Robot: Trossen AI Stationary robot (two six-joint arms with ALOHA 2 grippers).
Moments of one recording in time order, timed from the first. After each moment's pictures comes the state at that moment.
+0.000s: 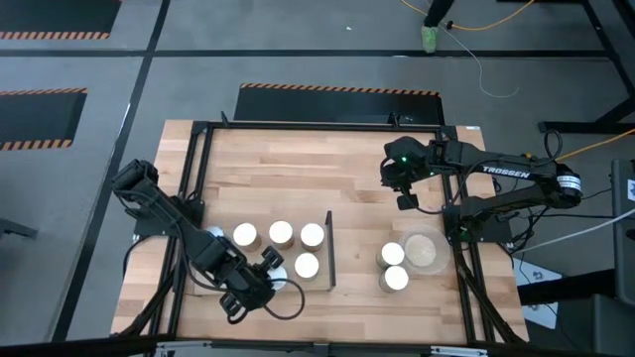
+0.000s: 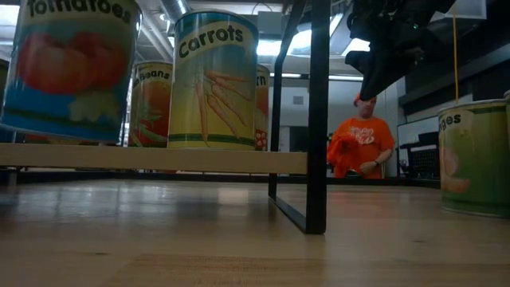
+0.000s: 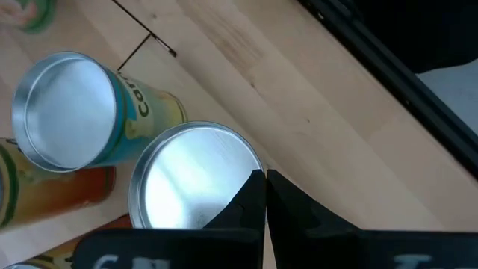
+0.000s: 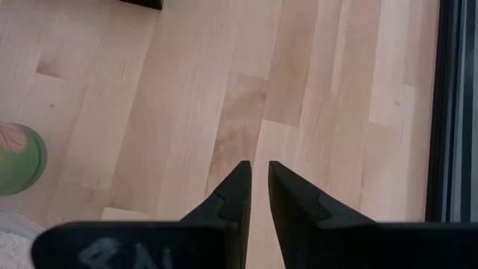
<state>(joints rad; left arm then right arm) -0.67 1.60 1.35 -0.85 -0.15 0.09 -0.27 1.17 0.98 -0.83 -0.04 -0.50</state>
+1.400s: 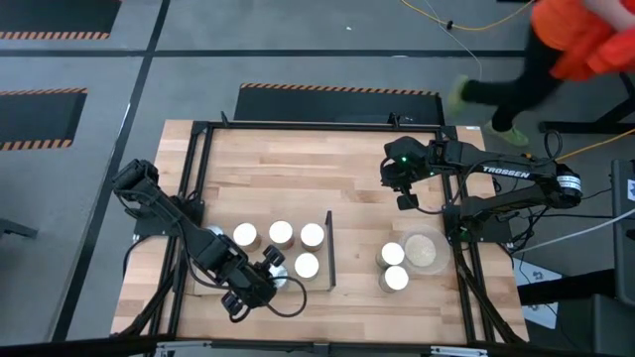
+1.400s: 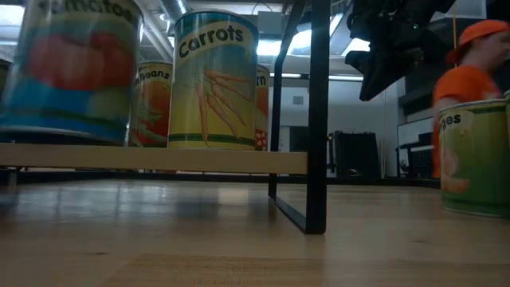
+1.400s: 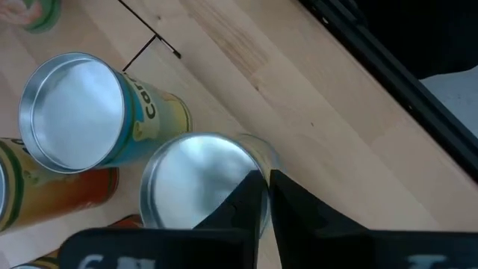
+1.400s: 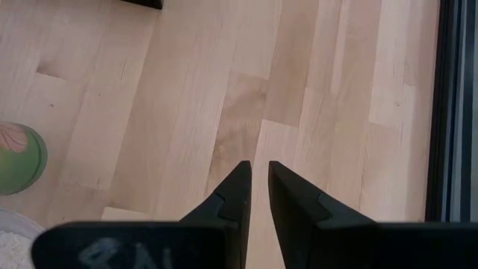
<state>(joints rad) -0.65 1.60 1.35 -0.84 -0.14 0.09 -0.27 1.17 0.98 -0.83 -0.04 -0.50</state>
